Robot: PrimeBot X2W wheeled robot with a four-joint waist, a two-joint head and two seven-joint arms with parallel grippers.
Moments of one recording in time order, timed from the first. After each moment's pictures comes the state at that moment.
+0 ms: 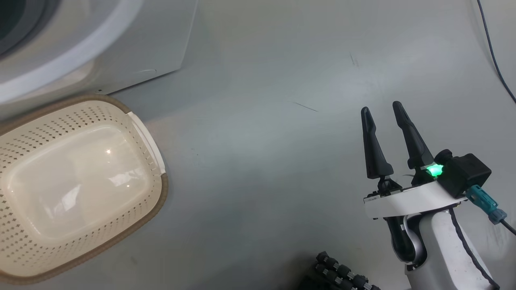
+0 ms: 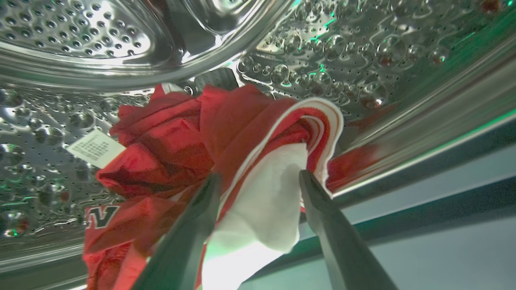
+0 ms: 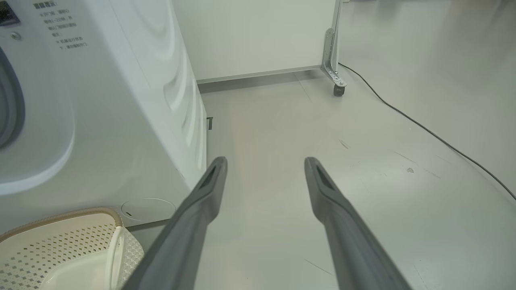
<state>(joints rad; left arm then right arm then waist) -1.14 0.45 -0.16 0.56 -0.33 -0.07 0.63 -0.19 -0.04 0.22 0.04 0.38 0.06 -0.26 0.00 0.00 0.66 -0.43</state>
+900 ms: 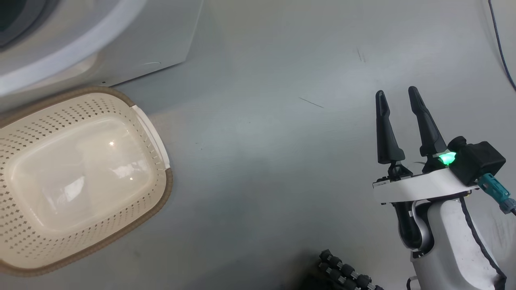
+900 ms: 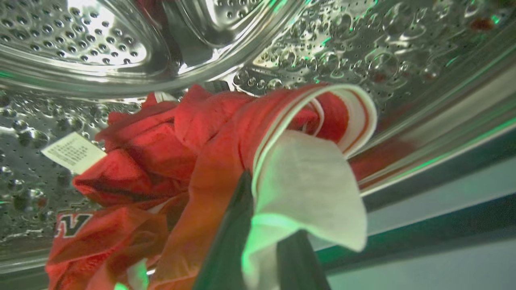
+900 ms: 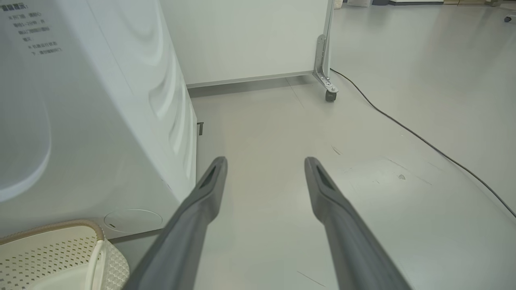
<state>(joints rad) -1.14 0.39 -0.16 0.59 -0.32 -0.02 0.54 -0.24 -0.04 0.18 0.05 0.39 0.04 -0.26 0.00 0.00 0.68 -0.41</state>
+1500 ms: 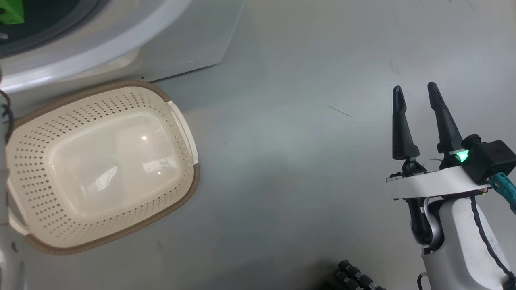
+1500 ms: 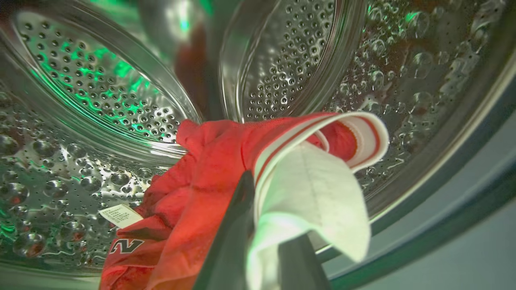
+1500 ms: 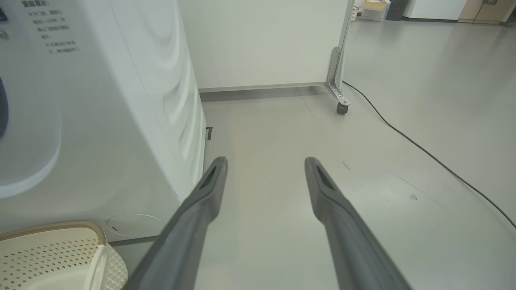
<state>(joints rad) -1.03 0.28 -0.11 0.44 -0.34 -0.01 0.16 -0.24 -0.04 0.11 0.05 0.30 0.04 -0.26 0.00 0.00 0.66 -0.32</state>
